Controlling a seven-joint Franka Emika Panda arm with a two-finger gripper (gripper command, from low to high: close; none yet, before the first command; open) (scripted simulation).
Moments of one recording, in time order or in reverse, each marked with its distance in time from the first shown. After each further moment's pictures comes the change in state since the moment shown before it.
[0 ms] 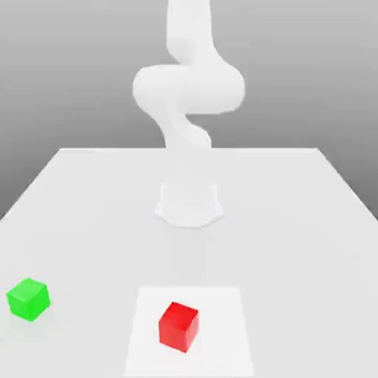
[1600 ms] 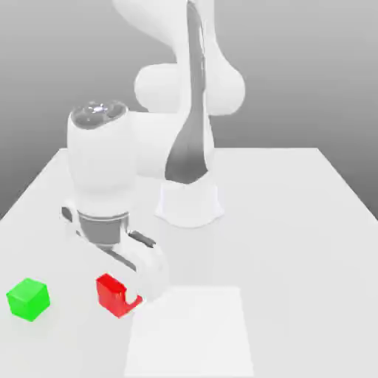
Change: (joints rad) arm -0.315 0.792 -0.112 -0.253 0.018 0.326 0.424
